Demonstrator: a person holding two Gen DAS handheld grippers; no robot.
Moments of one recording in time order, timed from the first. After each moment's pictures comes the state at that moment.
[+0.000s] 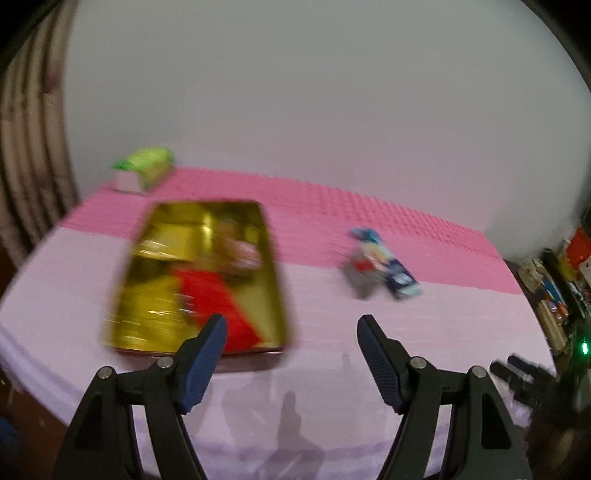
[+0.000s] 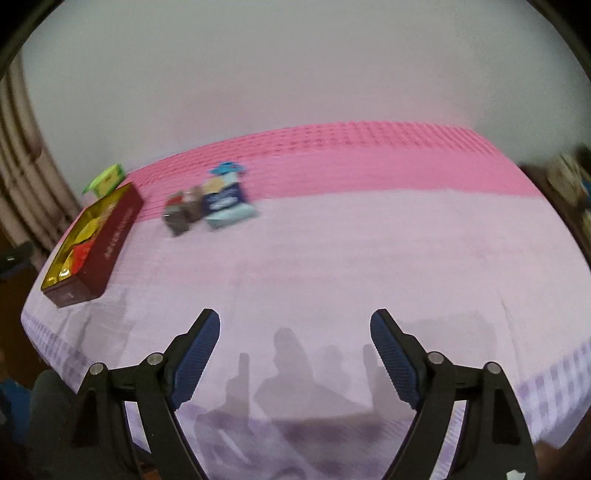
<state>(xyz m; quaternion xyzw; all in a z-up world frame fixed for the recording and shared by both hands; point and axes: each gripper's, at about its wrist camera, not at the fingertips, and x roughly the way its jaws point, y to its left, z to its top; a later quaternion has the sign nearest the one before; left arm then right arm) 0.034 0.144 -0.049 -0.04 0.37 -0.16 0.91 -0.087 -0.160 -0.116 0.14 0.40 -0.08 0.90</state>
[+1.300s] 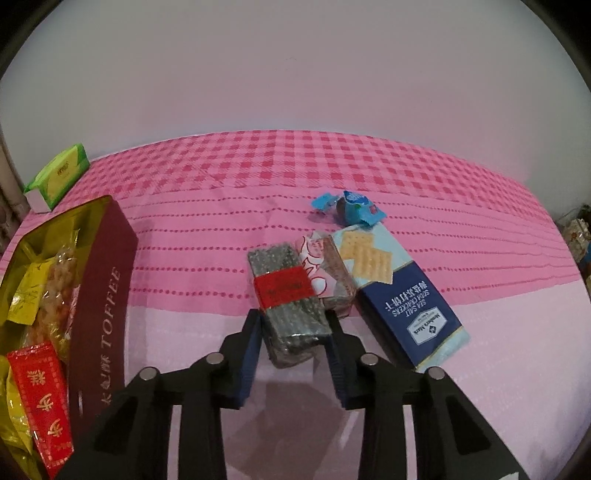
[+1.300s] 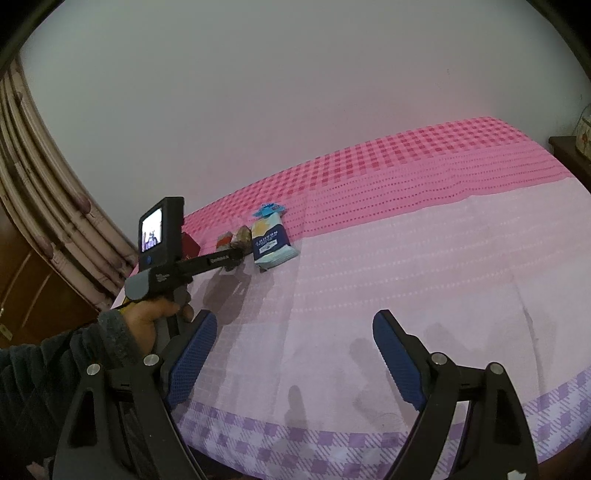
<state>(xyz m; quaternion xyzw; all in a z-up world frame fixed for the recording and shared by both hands) 0.176 0.010 -0.133 0.05 0.43 -0.13 0.89 -0.100 -0.184 -0.087 0.24 0.34 0.02 0.91</state>
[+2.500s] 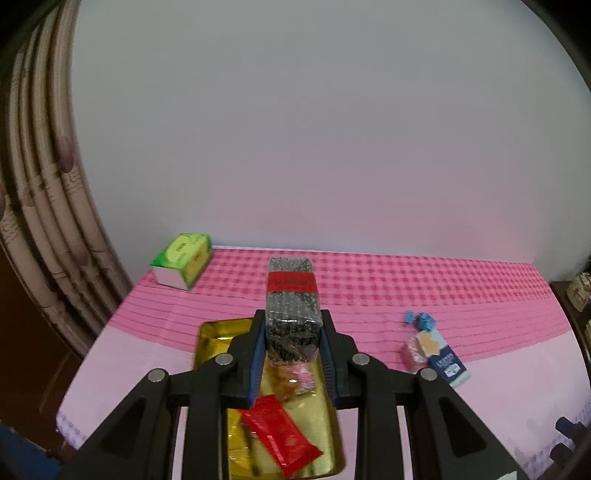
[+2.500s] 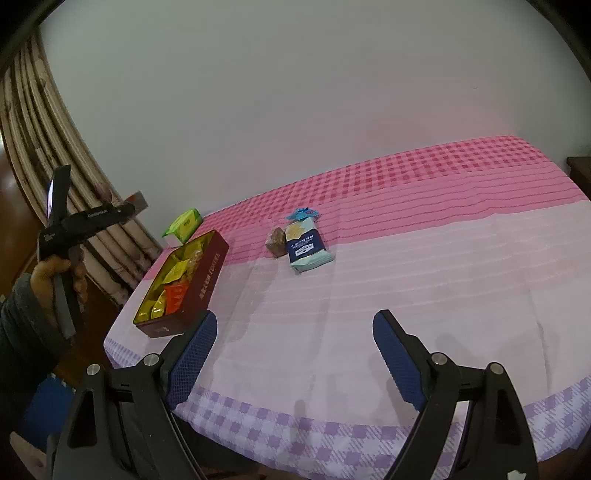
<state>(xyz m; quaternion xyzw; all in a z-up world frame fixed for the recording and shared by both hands) 0.118 0.161 0.057 0.04 0.30 -0.06 0.95 -0.104 -0.156 -0.067 0.22 0.32 0.05 0.92</state>
